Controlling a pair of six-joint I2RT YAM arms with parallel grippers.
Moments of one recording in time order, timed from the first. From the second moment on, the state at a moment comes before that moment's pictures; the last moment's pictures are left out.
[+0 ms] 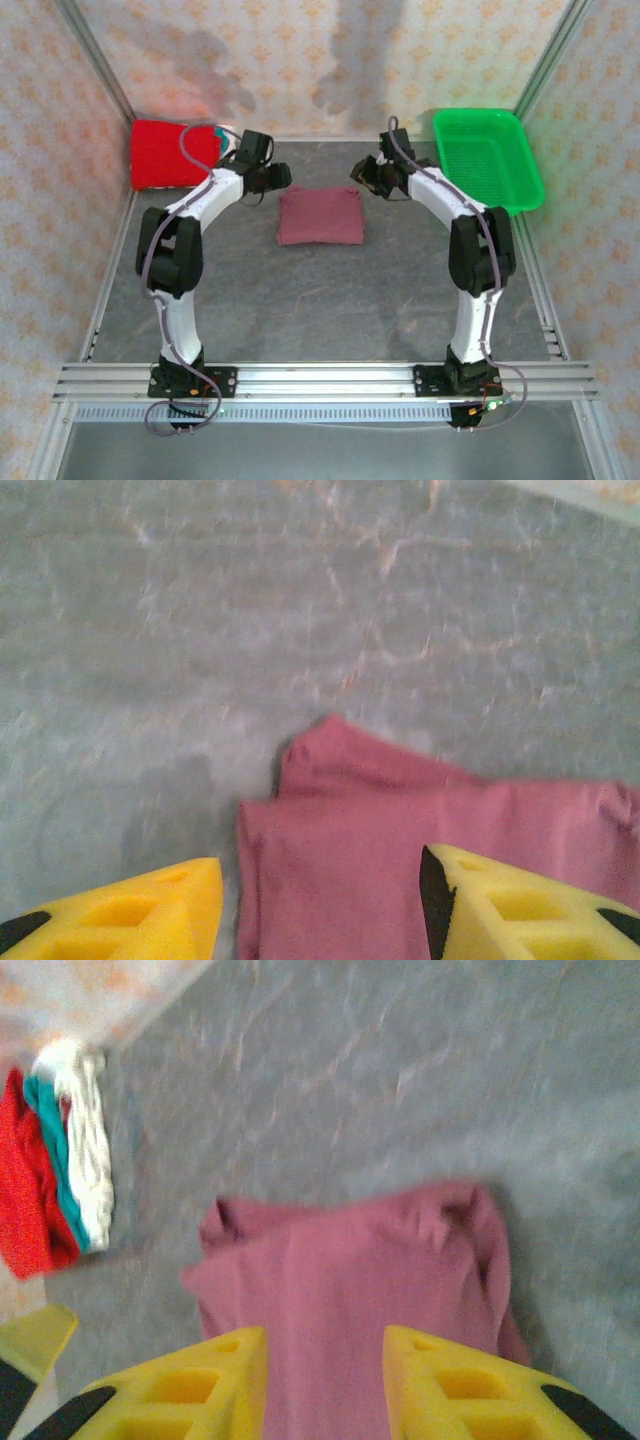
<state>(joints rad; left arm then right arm) -0.25 1.94 1.54 -0.48 0.05 -0.49 0.33 1.94 1.53 -0.43 -0.32 0.77</state>
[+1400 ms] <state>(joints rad) -0.36 1.95 1.36 -0.48 -0.13 -0.59 0.33 1.90 1.26 -0.25 -0.21 0.77</state>
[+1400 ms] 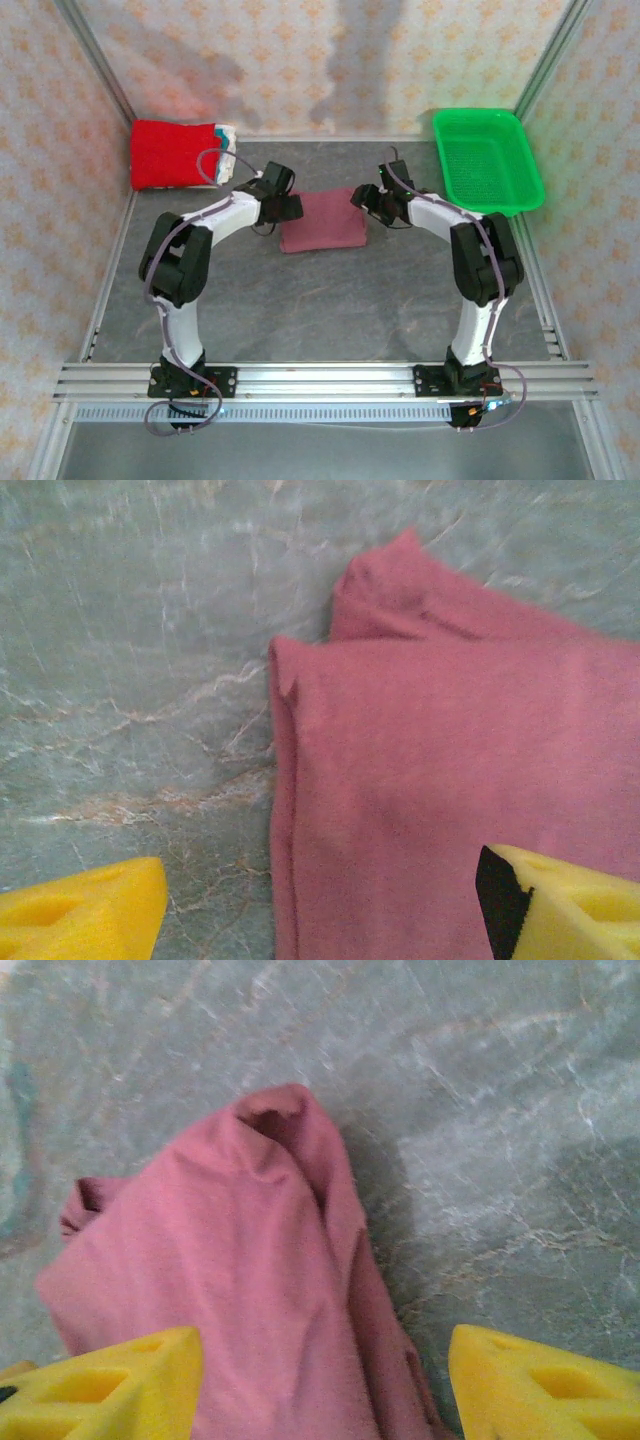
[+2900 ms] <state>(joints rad) -0.32 2.09 1.50 -0.44 -0.04 -0.48 0.31 1.78 1.19 -0.25 -0.17 0.76</state>
